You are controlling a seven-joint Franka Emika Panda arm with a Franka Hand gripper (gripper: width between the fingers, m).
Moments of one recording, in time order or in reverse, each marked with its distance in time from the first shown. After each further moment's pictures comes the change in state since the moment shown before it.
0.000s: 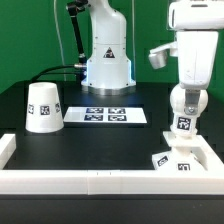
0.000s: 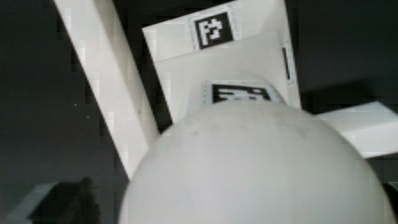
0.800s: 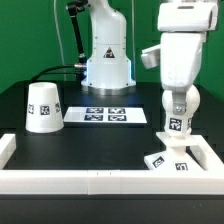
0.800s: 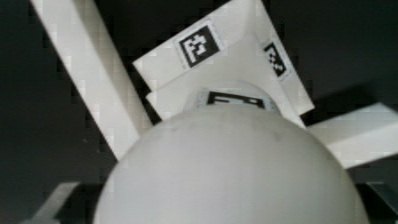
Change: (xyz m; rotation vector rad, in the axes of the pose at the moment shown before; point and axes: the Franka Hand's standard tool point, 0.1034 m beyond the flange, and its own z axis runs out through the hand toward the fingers) arm -0.012 0.002 0.000 0.017 -0.011 0.161
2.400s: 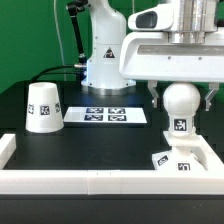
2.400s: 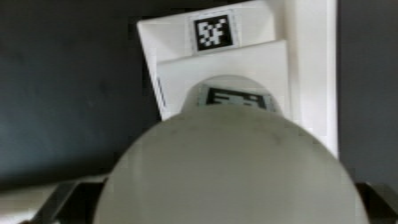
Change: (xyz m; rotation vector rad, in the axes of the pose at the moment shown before) arm -0.002 -0.001 0.001 -0.004 0.000 1.486
